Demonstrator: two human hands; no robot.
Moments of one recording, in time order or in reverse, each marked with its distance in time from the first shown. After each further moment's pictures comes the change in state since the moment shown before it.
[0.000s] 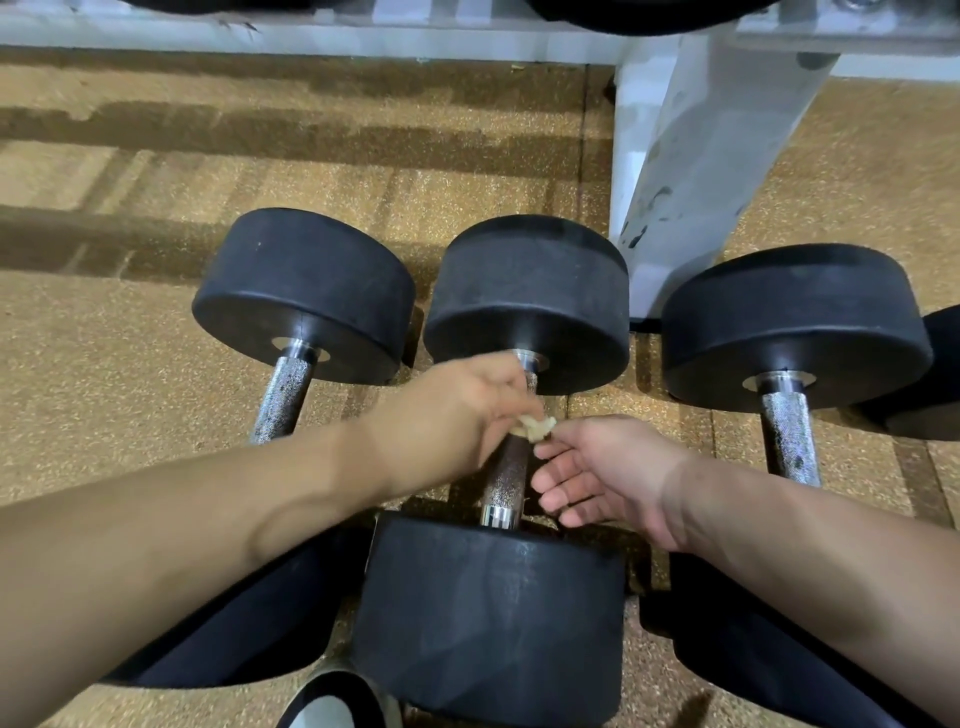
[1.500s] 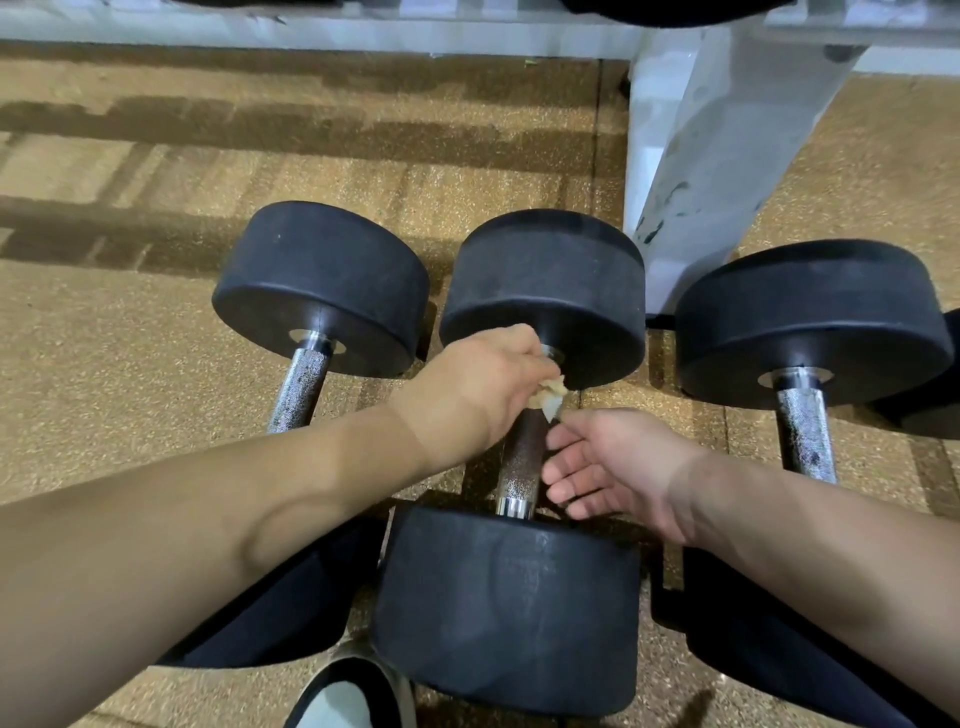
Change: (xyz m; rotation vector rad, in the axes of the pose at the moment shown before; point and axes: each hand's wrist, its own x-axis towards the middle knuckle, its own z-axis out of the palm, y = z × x) left_hand 0.017 0.003 0.003 0.151 0.123 -0.052; right_hand -0.001 -0.002 0.006 0.020 0.011 -0.029
